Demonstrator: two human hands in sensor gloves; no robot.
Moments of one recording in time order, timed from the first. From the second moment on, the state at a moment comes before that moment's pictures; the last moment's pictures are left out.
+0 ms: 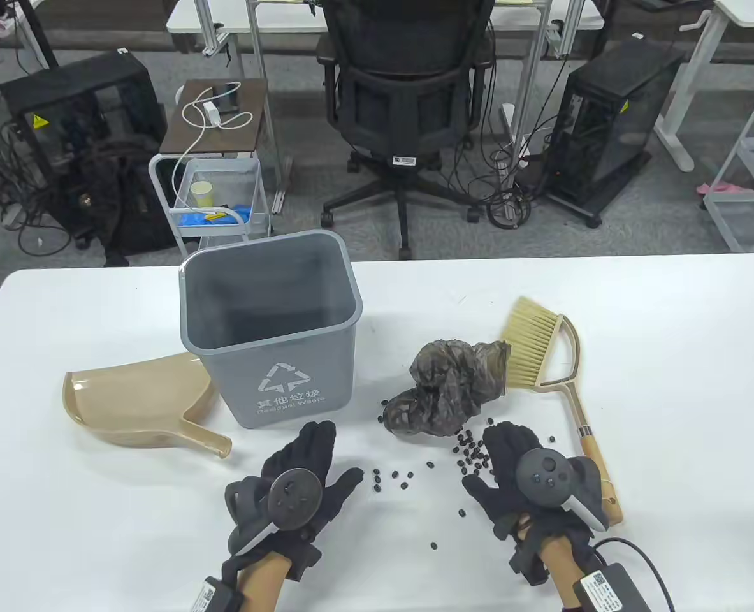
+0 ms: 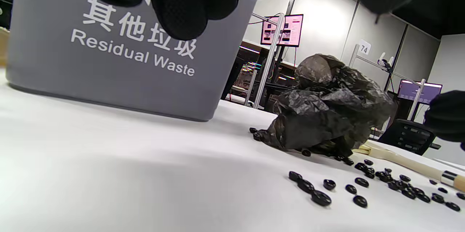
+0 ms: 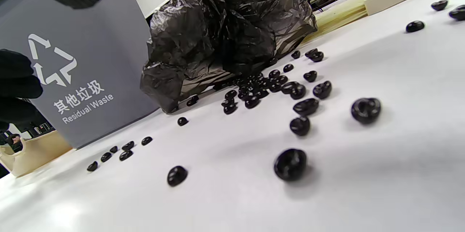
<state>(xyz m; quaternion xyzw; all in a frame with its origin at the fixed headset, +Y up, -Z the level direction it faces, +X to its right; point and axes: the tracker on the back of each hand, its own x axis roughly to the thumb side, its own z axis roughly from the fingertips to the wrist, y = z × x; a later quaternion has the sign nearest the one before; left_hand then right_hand) -0.165 -0.724 -0.299 0.07 -0.14 0.17 0.97 0.189 -0.747 -0.316 0.13 0.02 0.96 0.26</state>
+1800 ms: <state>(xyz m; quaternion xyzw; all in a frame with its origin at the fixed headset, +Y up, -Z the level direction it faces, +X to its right) -0.176 -0.721 -0.296 0.08 -0.15 0.24 0.96 0.168 -0.616 -0.412 0.00 -0.15 0.96 0.23</state>
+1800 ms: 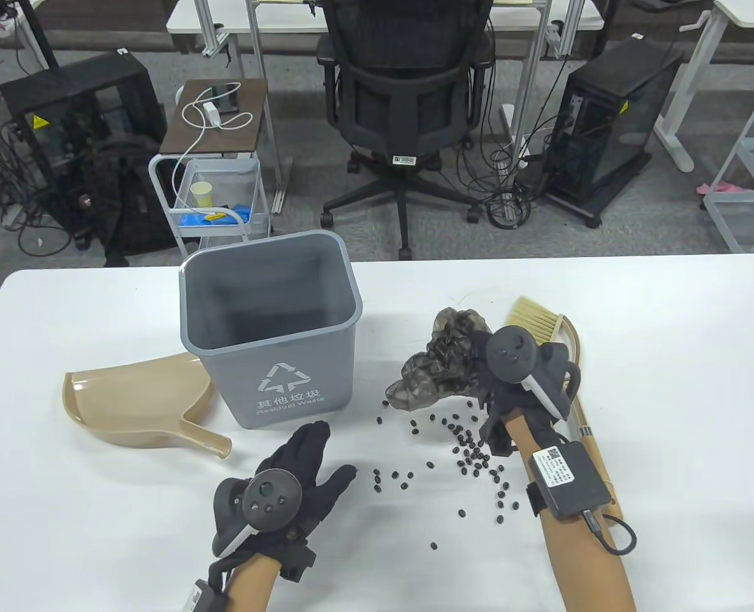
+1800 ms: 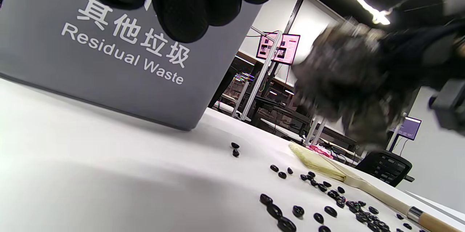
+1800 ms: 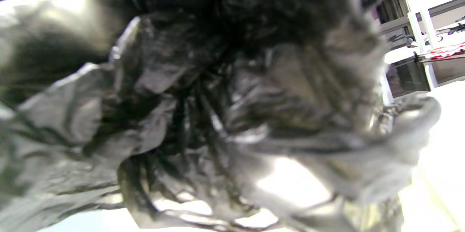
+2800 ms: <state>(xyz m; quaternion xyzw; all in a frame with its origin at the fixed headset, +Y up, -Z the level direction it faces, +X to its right) -0.078 -0.646 -0.325 0.07 -0.28 0.55 0.78 0.164 -0.657 -0.349 0.24 0.13 0.64 0.72</state>
